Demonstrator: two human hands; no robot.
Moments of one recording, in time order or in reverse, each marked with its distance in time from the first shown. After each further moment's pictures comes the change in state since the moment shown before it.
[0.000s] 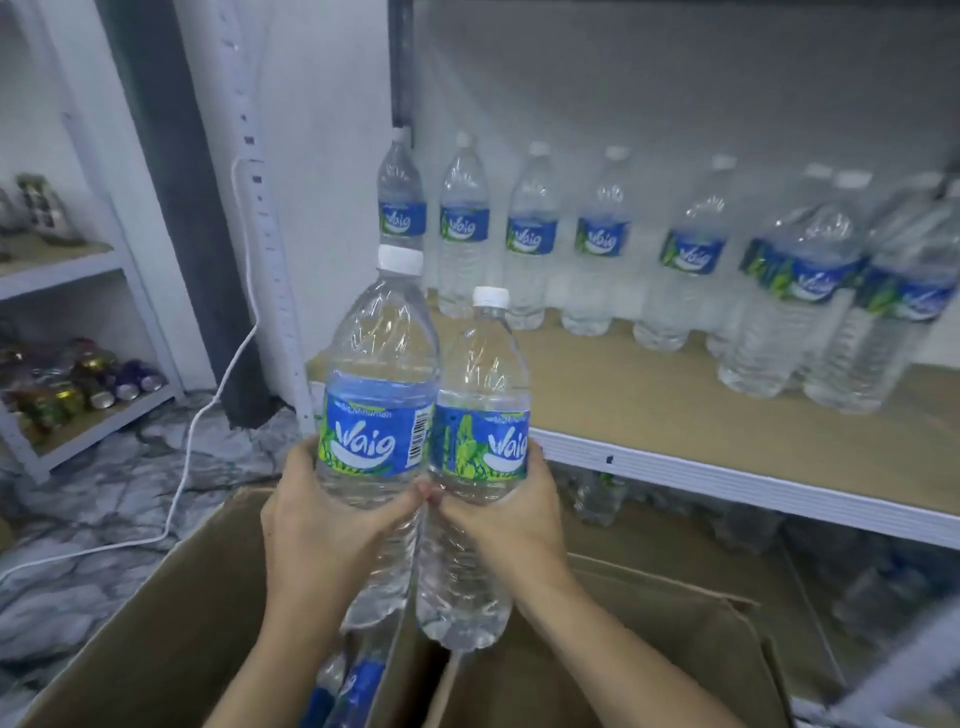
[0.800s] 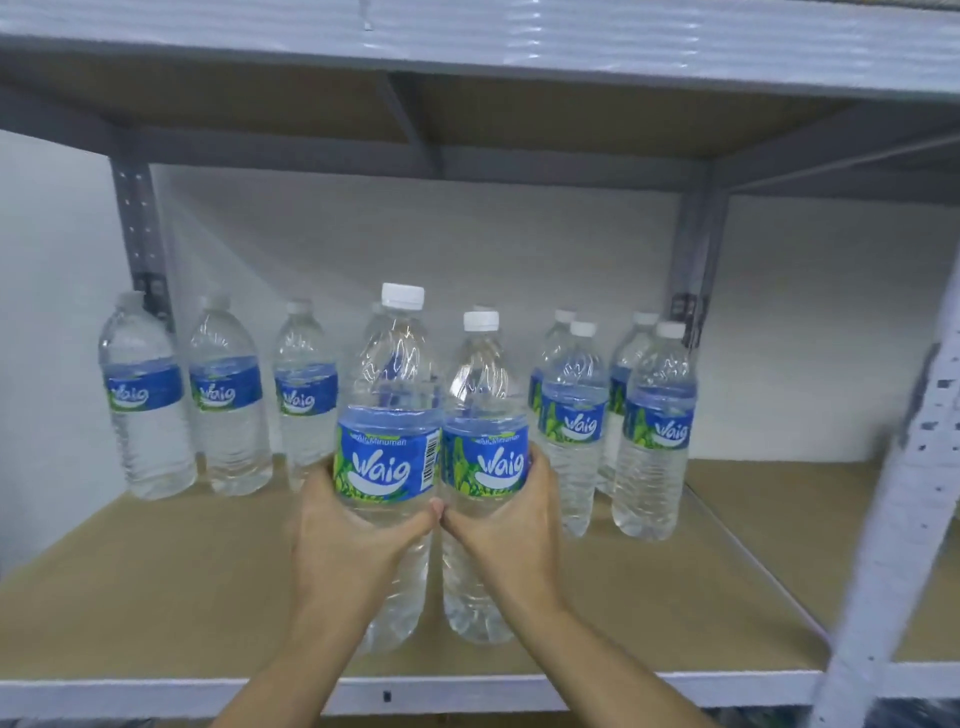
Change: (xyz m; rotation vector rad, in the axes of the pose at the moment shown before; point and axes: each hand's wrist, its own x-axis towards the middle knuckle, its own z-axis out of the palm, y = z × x) left_hand 0.064 0.167 0.248 -0.278 -0.166 0.183; right_hand 0.193 -0.008 -0.205 -0.146 0.463 -0.340
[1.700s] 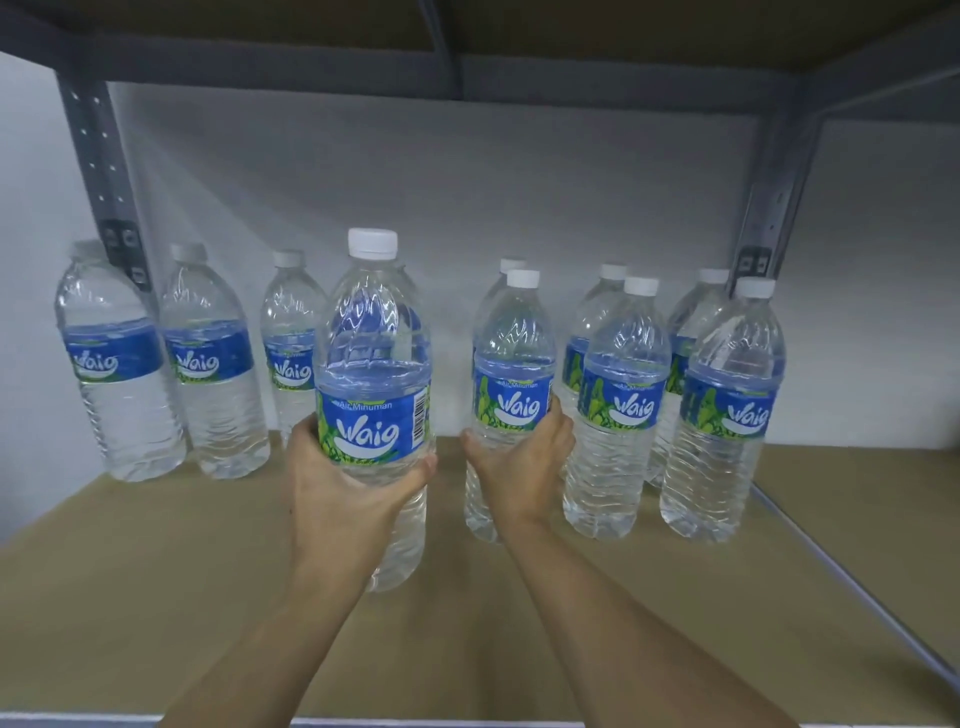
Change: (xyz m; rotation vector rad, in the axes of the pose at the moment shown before) left_hand 0.060 -0.054 0.033 -0.061 0.047 0.035; right_hand 0.083 0.096 0.089 -0.258 0.216 0.055
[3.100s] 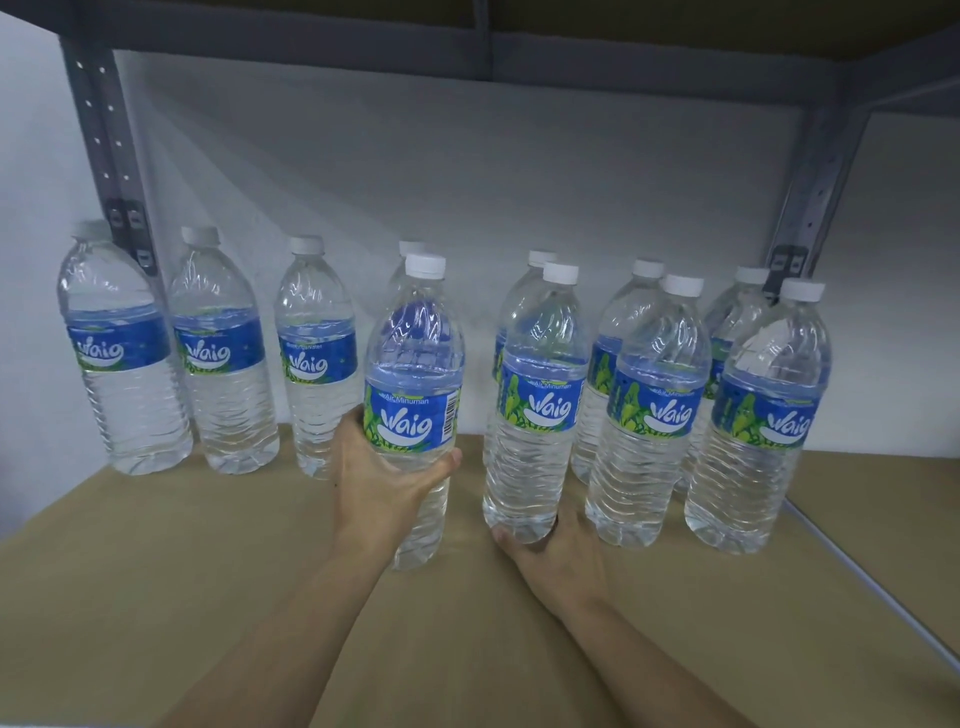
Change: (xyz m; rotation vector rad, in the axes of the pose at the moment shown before) left_hand 0.040 -0.055 0.027 -0.001 -0.065 -0.023; right_hand -0.042 0.062 -0.036 -0.265 -0.503 0.155
